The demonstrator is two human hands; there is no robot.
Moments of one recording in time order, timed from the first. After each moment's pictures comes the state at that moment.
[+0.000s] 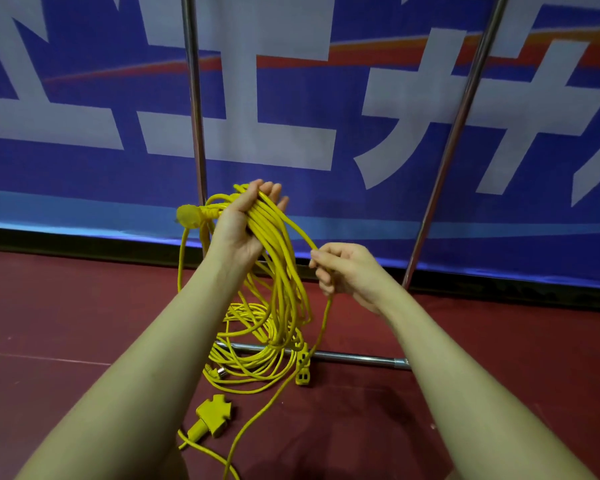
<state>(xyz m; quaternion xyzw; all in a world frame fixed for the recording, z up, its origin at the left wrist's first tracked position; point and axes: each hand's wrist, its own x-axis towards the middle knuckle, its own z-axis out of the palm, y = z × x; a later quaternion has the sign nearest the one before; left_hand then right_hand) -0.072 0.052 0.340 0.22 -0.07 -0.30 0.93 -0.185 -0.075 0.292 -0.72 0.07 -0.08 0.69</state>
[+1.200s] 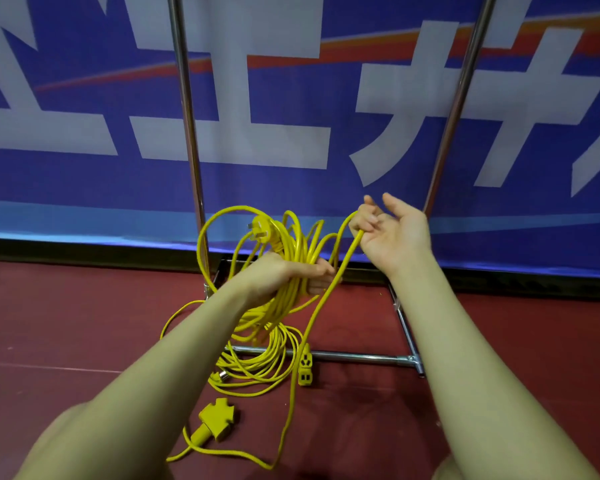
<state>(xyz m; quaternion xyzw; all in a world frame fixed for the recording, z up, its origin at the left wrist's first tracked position) -0.104 0.047 0.298 0.57 -0.31 -0.45 0.62 -0.186 -0.102 0.343 -0.20 0.12 -0.25 0.94</state>
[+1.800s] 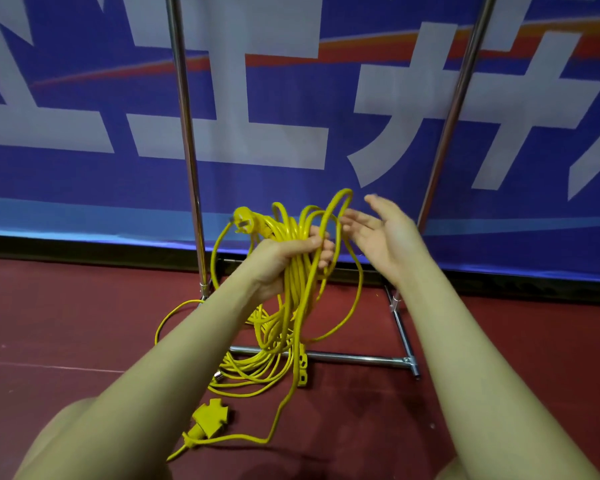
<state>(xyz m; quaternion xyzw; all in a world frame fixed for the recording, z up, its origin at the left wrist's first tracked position) -0.109 0.030 0.309 0.43 -0.22 -0.43 0.76 -0.189 -0.107 0.338 -0.42 0.16 -0.27 0.85</state>
